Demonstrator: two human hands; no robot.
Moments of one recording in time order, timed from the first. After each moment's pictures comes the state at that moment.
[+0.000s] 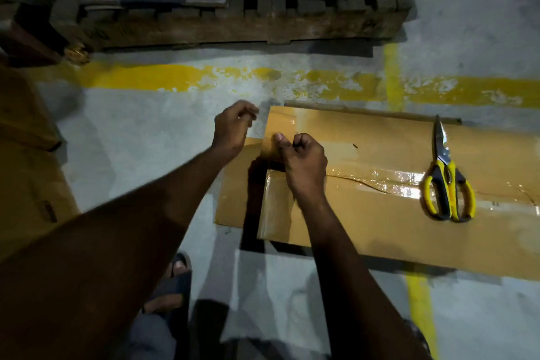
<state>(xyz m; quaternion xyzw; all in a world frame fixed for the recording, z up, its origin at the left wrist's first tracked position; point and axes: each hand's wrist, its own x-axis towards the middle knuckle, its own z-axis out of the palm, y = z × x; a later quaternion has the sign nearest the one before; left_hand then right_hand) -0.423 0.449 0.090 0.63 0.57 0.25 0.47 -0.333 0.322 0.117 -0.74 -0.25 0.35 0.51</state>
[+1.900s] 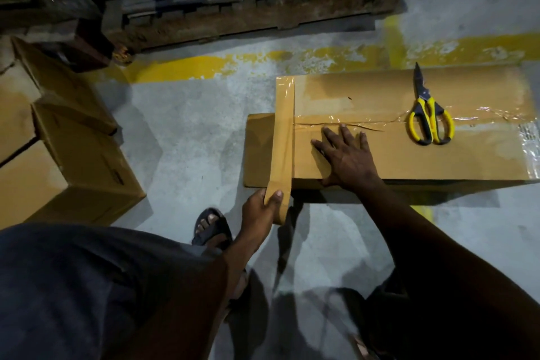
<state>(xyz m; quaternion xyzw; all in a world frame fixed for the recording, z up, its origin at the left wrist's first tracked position) -0.530 0.193 0.116 0.56 0.62 0.15 0.53 -0.284 0.198 0.089 -0.71 -0.68 0.17 -0.07</state>
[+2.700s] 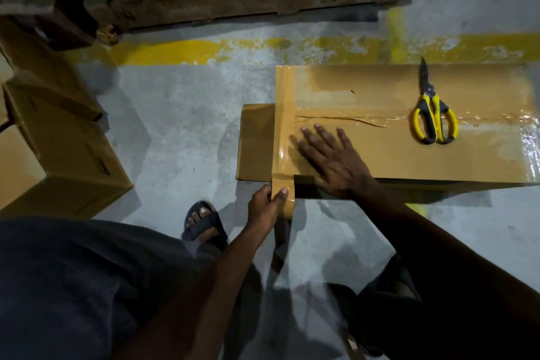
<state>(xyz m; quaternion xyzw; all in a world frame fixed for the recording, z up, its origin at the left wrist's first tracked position) -0.516 0.194 0.078 0.49 0.63 0.14 0.59 -0.301 0.196 0.088 -0.61 -0.78 0.11 -0.02</state>
